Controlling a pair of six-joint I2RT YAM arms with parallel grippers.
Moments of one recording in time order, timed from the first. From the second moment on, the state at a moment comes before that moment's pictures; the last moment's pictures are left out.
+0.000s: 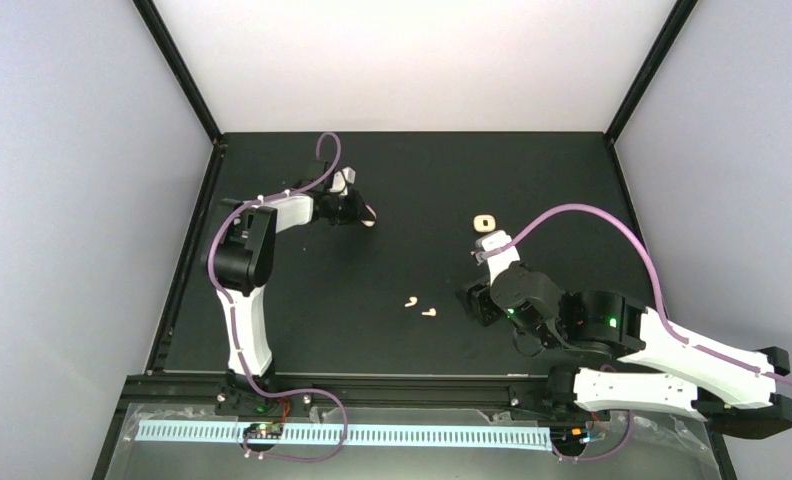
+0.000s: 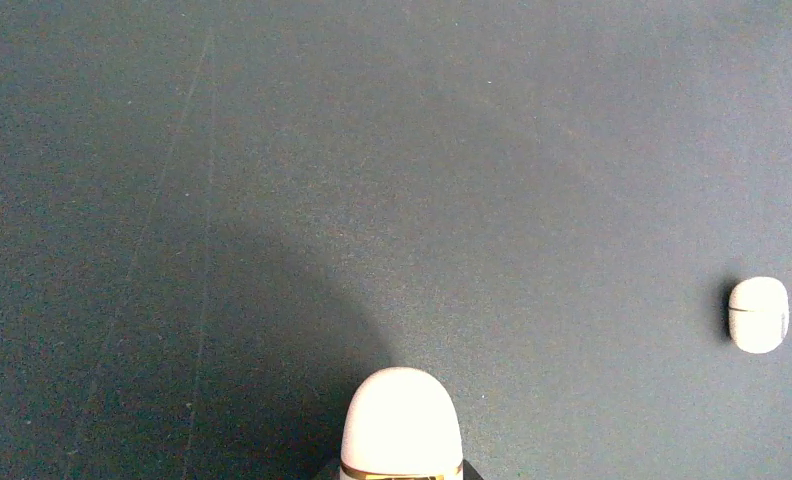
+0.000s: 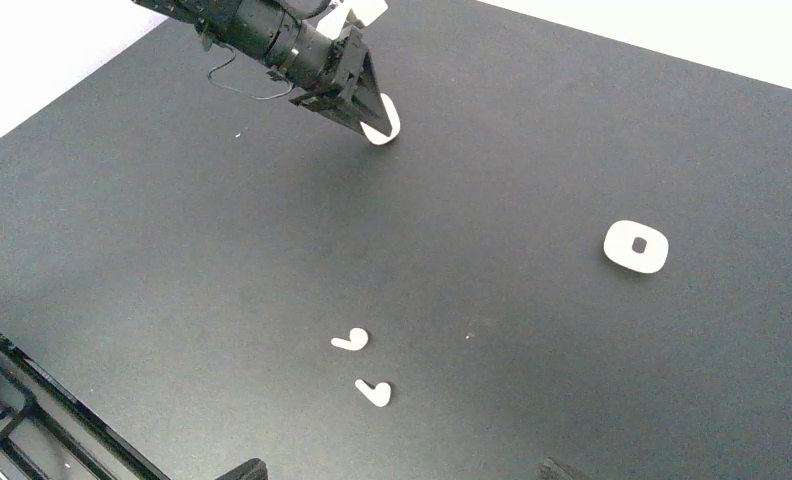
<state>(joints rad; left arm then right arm) -0.22 2.06 1.27 -0.12 0.48 -0.50 1.27 0.85 1.09 -0.93 0.56 0.51</state>
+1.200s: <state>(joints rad) -0.13 1.88 1.13 -0.20 0.38 -0.41 1.27 0.87 1.12 -0.93 0.56 0.49</state>
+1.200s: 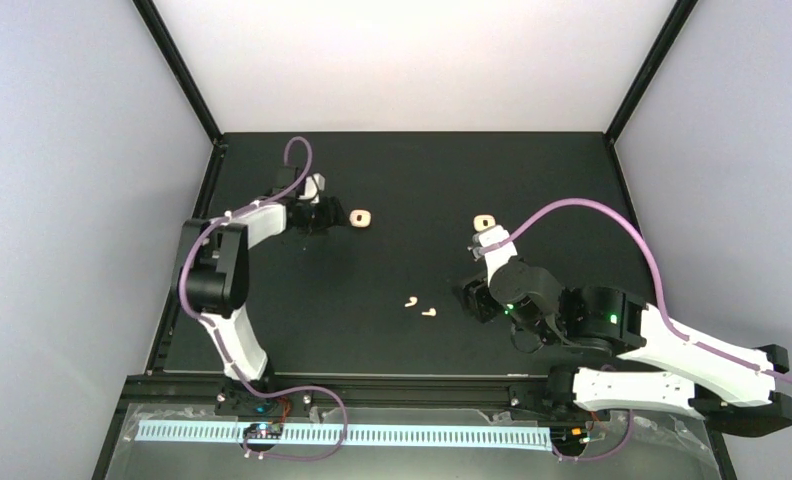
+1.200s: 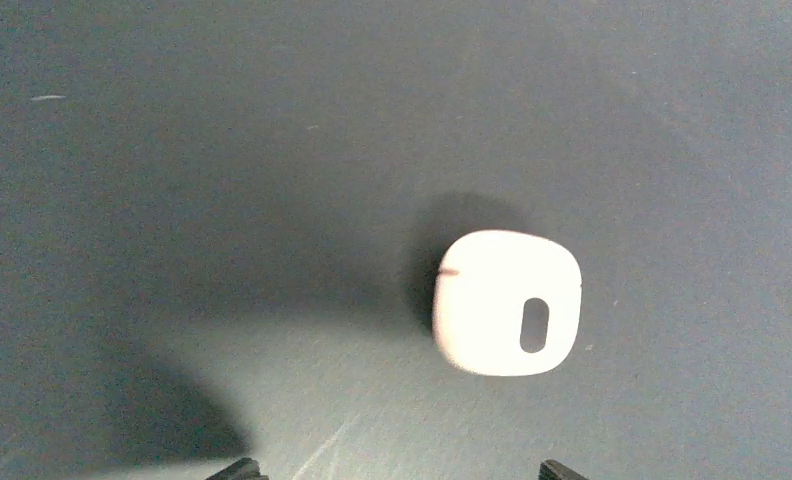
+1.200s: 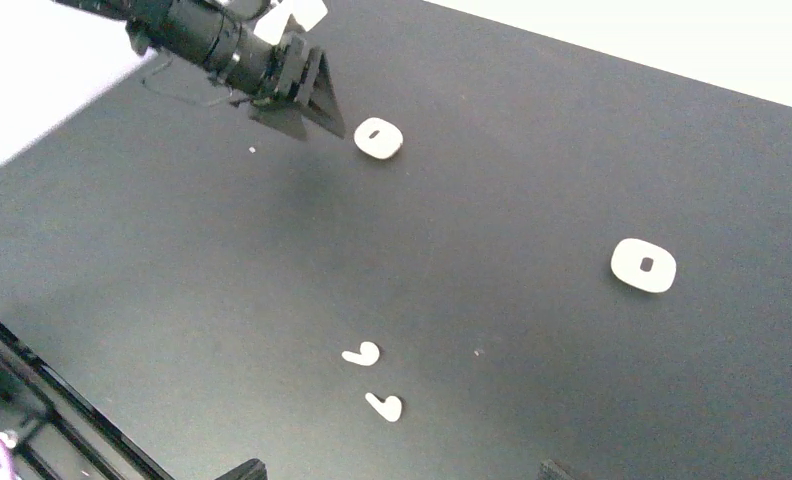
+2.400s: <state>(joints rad) -0.32 0.59 0.48 -0.18 -0.12 -0.45 0.40 1.79 1.29 -0.53 0.20 0.36</state>
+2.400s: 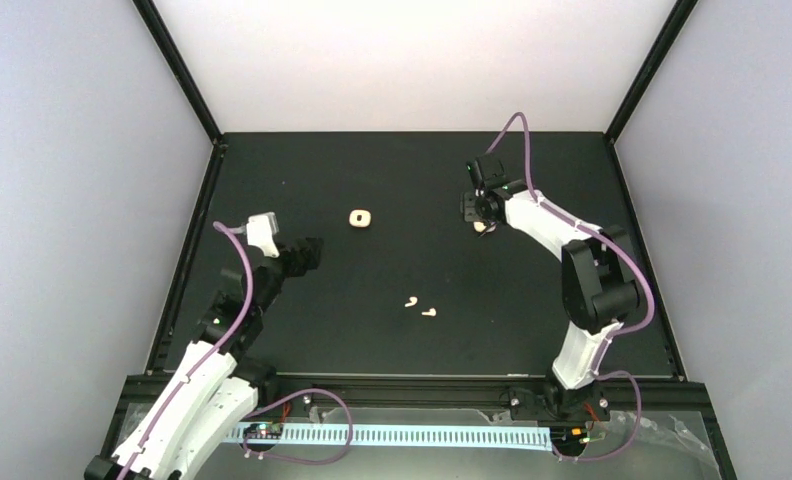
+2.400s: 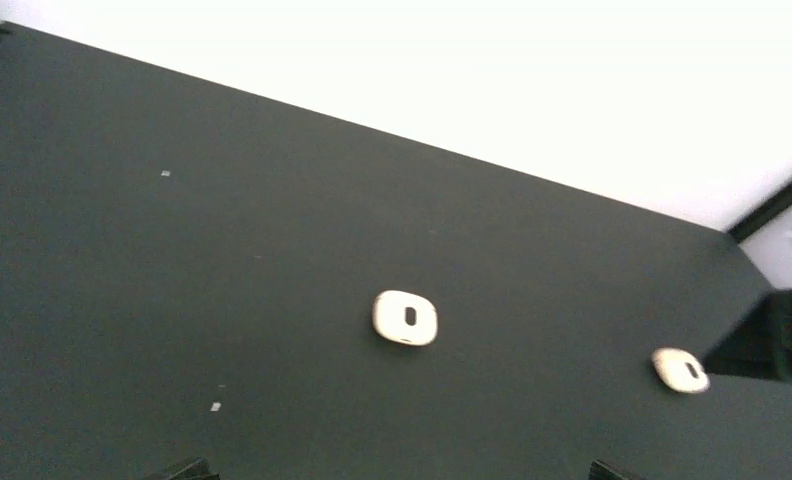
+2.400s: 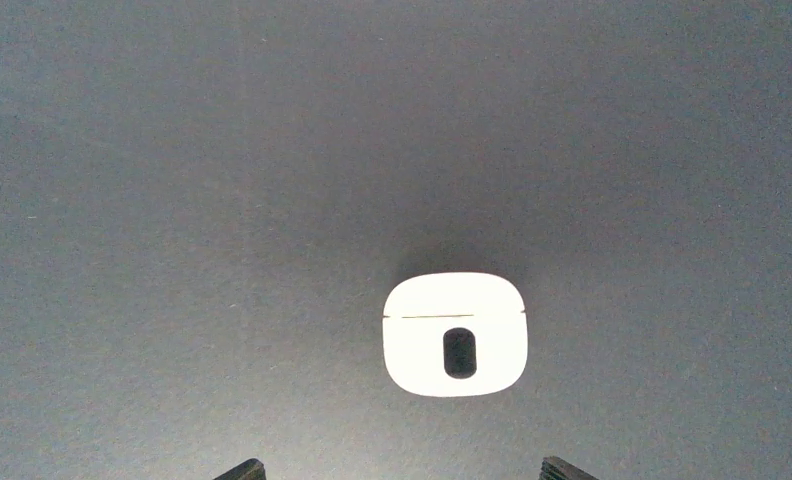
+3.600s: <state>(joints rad) -0.33 0.85 0.59 -0.20 0.13 -0.43 0.31 2.02 1.41 -0.52 0.15 0.27</state>
